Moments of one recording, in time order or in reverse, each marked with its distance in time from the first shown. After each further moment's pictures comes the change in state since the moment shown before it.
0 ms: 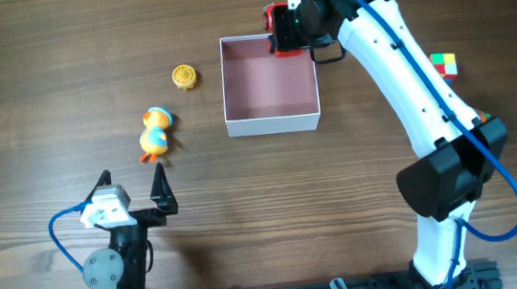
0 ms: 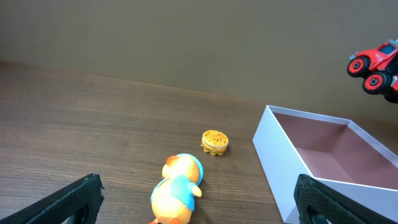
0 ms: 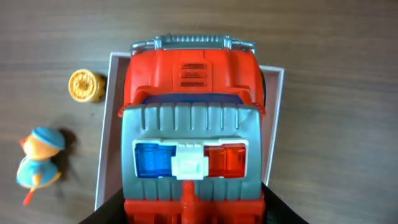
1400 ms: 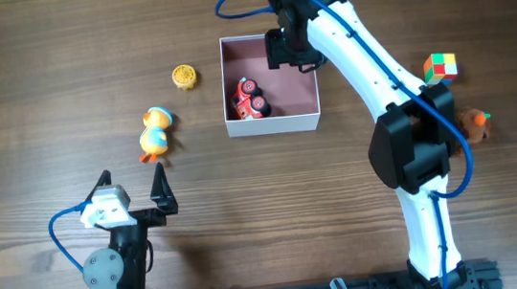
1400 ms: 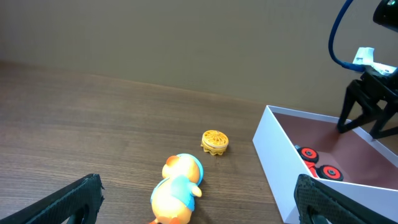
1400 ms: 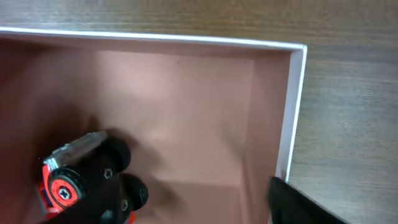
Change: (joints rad) left arm 0.000 0.000 0.000 0.000 0.000 0.000; right arm -0.002 0.225 -0.012 0.025 0.085 0.025
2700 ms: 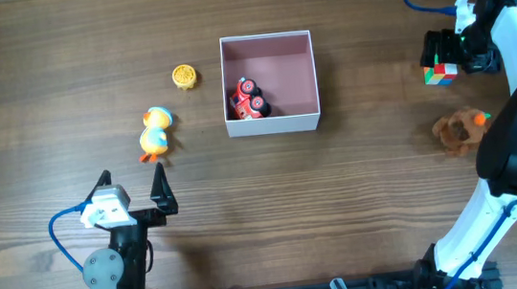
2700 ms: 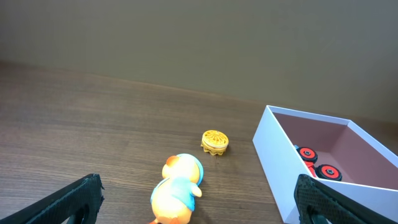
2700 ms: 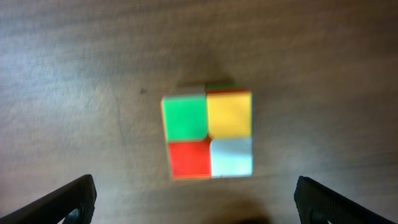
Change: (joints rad) left arm 0.000 0.000 0.000 0.000 0.000 0.000; right arm -0.717 -0.207 -0.426 0.177 -0.112 -0.478
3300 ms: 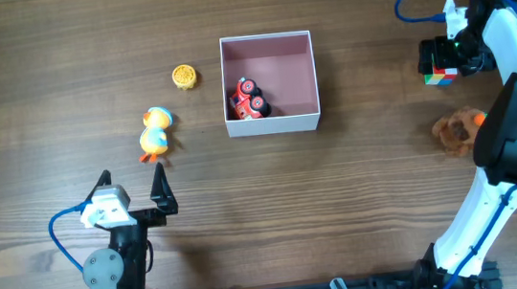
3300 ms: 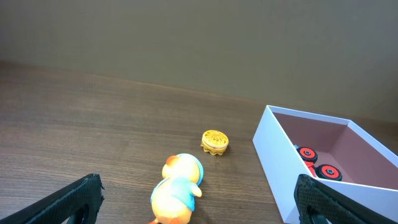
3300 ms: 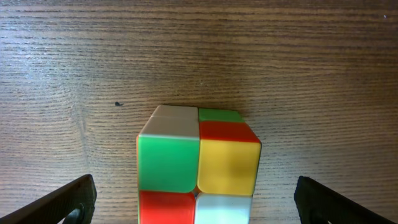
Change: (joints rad) left arm 0.000 0.000 0.000 0.000 0.000 0.000; right arm 0.000 0.085 0.000 0.064 0.026 -0.153
